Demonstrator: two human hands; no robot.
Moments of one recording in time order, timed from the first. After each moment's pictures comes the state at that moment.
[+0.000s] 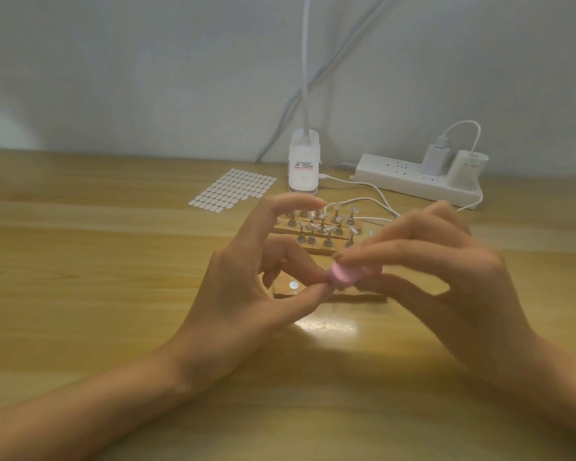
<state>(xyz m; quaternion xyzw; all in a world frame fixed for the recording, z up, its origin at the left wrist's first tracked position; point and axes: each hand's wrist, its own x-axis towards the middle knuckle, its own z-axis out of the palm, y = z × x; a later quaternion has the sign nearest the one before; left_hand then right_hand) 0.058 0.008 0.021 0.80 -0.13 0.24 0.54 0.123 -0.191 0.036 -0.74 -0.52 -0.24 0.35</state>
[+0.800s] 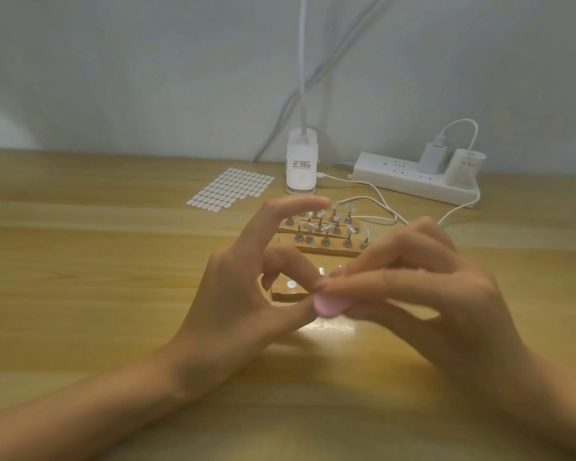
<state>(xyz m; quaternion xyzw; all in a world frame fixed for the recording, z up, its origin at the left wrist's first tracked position) 0.052 0.005 0.025 0.80 -0.14 0.25 0.52 0.117 -0.189 0.035 -0.73 -0.54 -0.23 0.36</state>
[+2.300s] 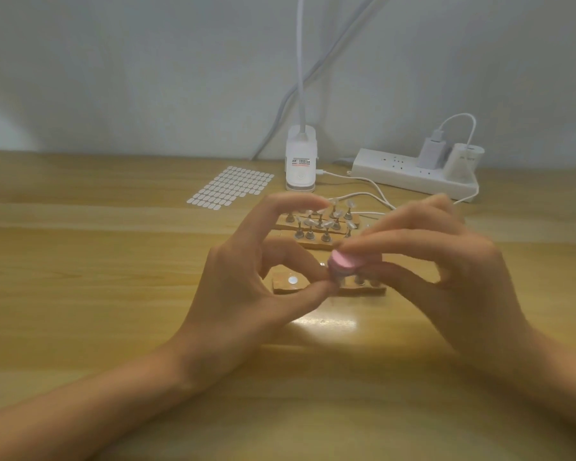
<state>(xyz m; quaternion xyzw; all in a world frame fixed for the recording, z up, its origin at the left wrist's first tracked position) 0.050 0.002 0.028 0.80 -0.14 0.25 0.53 0.119 -0.190 0.035 -0.74 -0.50 -0.23 0.39</state>
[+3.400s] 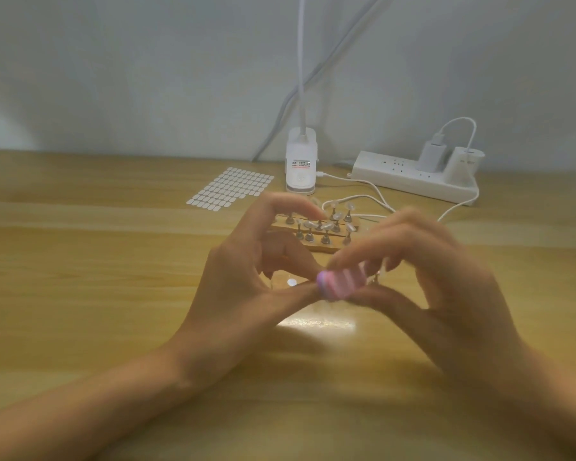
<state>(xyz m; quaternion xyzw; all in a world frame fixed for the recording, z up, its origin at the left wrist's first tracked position) 0.053 0.002 0.030 0.78 -0.13 0.25 0.56 0.123 -0.185 0.030 -0.71 -0.52 -0.16 0.44</state>
